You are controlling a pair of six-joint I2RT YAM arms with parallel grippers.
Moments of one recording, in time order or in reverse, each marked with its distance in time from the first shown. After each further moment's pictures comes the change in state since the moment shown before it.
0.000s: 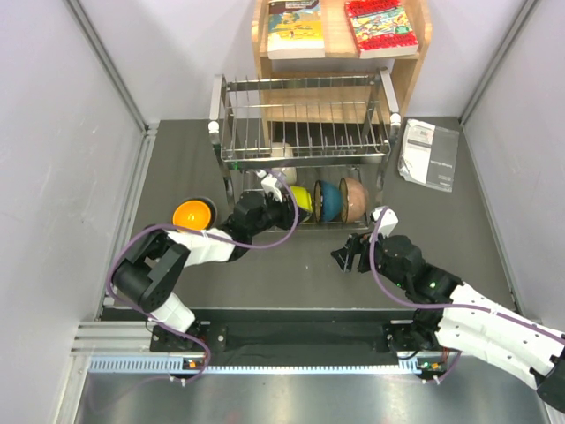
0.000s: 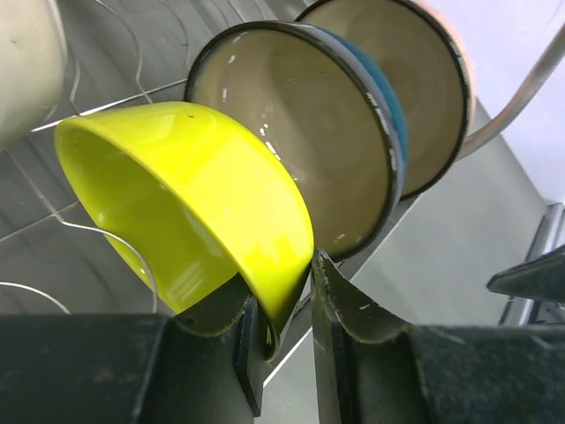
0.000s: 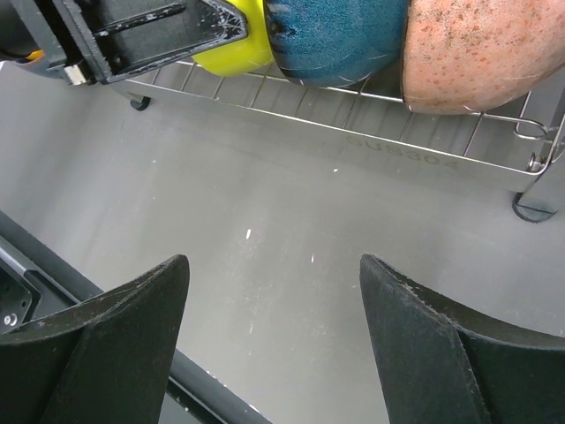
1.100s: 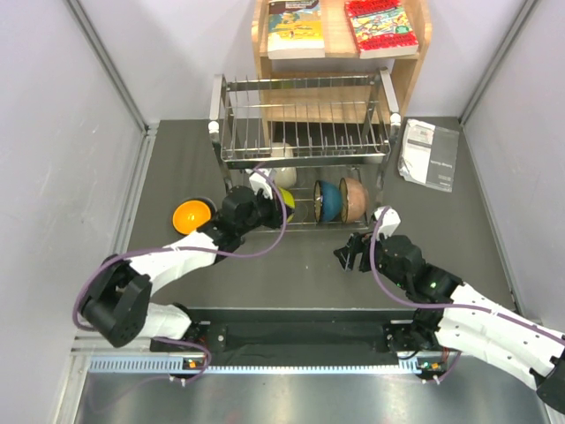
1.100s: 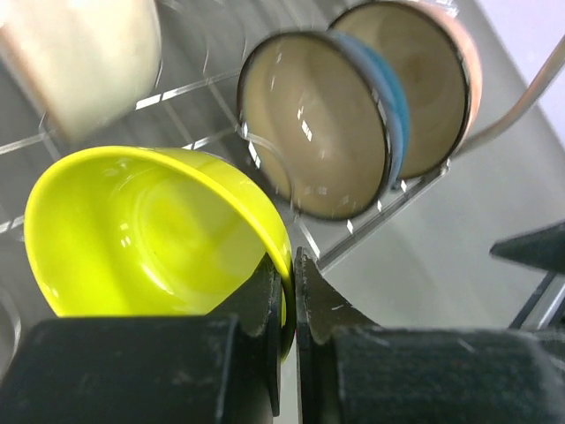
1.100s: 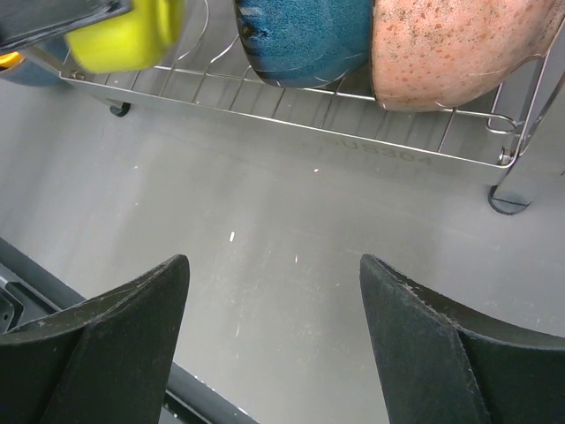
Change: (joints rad) left arm 0.002 -0.245 0.037 -0.360 -0.111 0.079; right arm -0.005 -0.004 0.001 -0.023 0.039 0.001
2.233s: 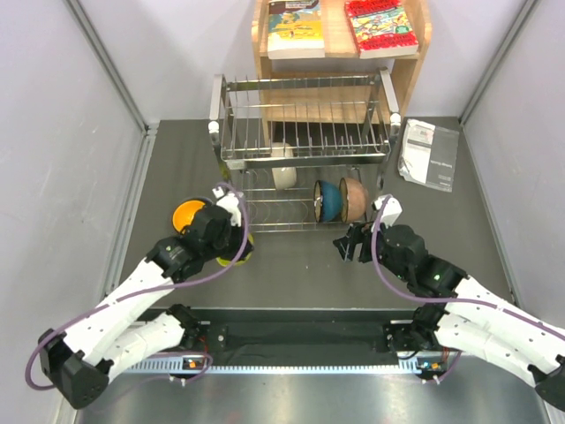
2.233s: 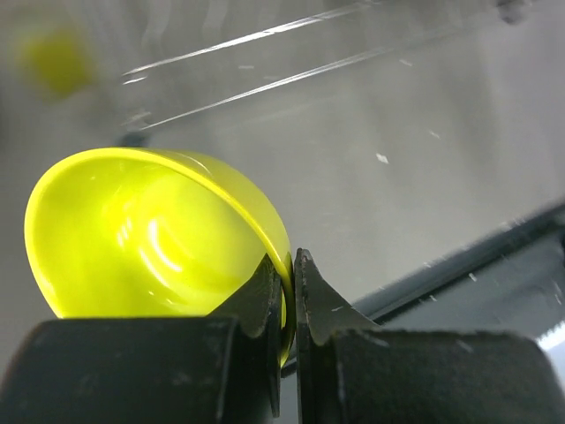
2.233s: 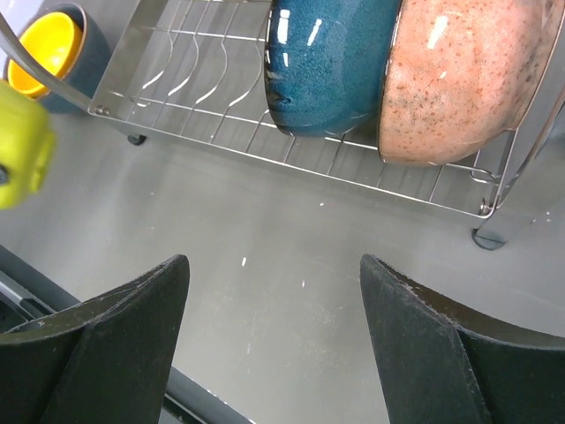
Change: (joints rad) left arm -0.017 -0.463 0.076 -0.948 -0.125 -0.003; right arm -0.002 0.040 0.134 -0.063 0.021 -0.043
